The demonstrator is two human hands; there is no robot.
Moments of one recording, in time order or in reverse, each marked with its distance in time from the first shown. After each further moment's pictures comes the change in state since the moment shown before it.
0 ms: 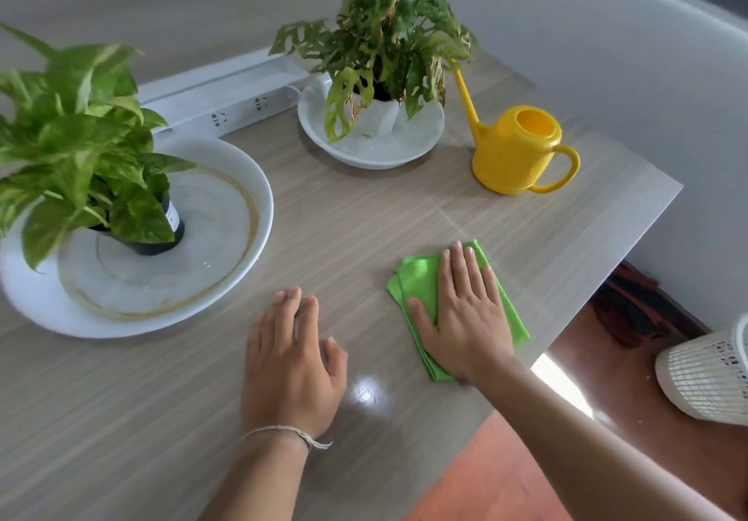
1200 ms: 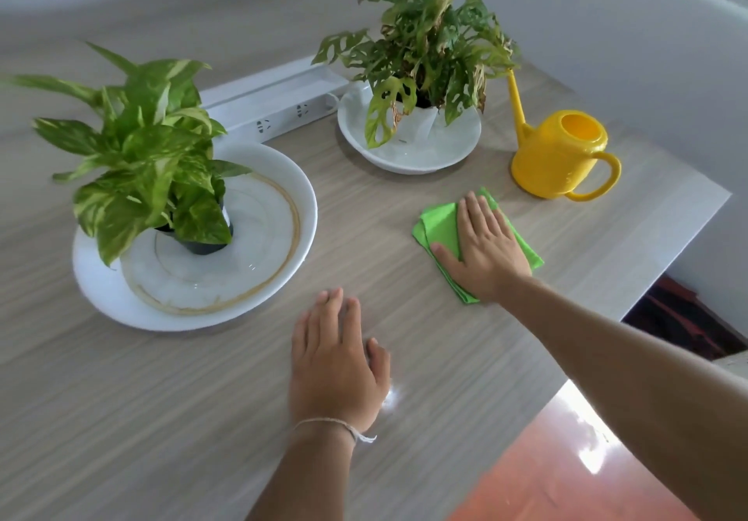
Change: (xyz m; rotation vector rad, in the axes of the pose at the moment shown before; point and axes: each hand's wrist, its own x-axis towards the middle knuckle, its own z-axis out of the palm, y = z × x) left_hand 0.002 0.000 -0.002 0.000 -0.026 -0.030; right_hand 0.104 0.005 -0.012 -0.054 -0.057 -0.110
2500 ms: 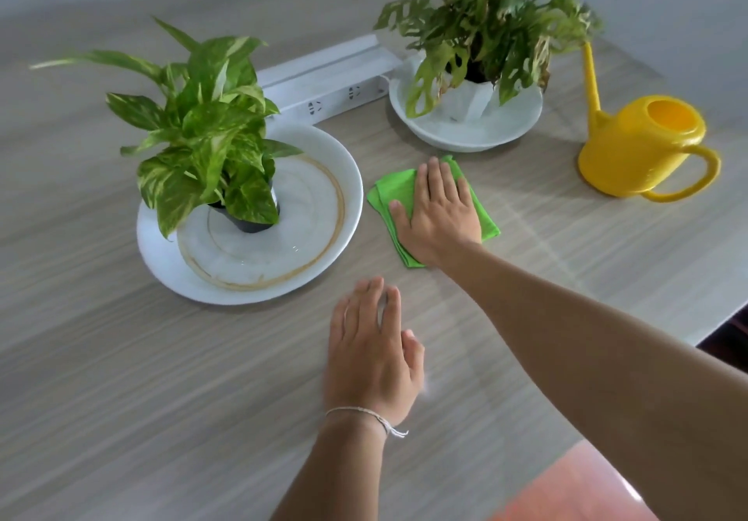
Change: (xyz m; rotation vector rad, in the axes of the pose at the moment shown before) left_hand 0.001 0.001 -0.003 0.071 -0.057 -0.004; right_hand 0.054 -0.126 -0.008 0.139 0.047 -0.056
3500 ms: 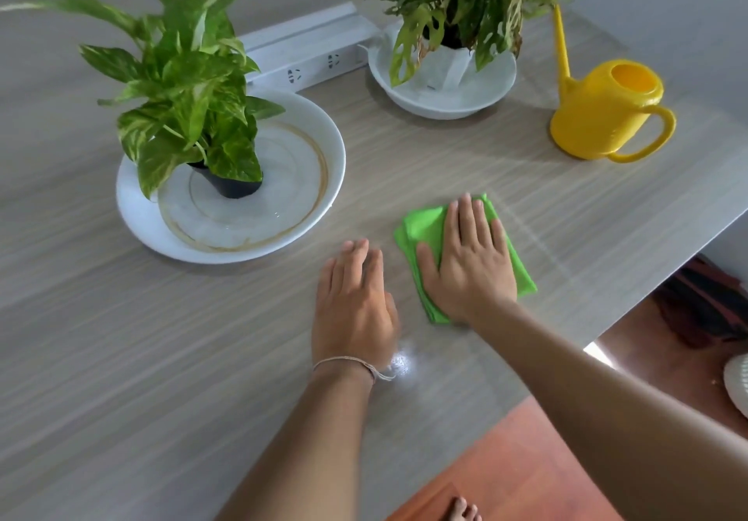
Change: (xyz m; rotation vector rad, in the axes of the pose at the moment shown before) left_hand -0.003 0.000 -0.006 -0.084 -0.010 0.019; right_hand -0.135 0.035 0.015 -0.025 0.083 0.103
